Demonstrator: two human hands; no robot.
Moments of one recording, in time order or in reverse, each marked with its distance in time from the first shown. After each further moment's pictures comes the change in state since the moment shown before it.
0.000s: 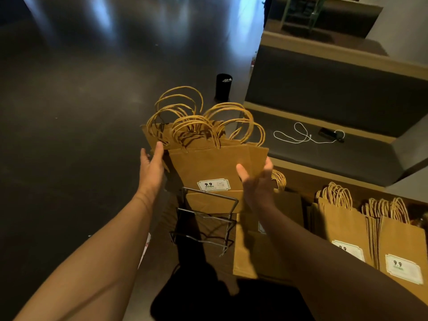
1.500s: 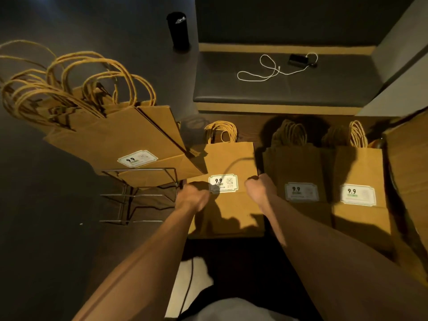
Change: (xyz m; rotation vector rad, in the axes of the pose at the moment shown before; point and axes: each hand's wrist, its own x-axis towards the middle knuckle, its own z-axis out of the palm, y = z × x) left_hand -0.120 -0.119 0.193 1.085 -0.509 -0.306; right_hand 0.024 0.139 -0.157 -0.330 -0.045 0.644
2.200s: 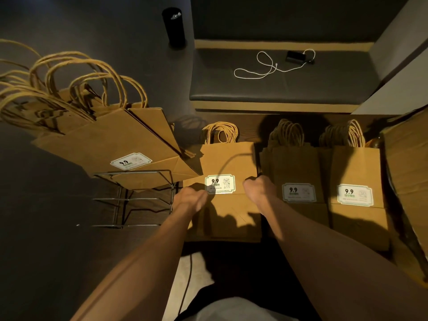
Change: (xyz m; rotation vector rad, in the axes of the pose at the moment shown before) left_hand 0.008 0.005 0.009 -0.102 0.020 -0.085; right_hand 0.002 -0.001 -0.009 -0.096 0.010 0.013
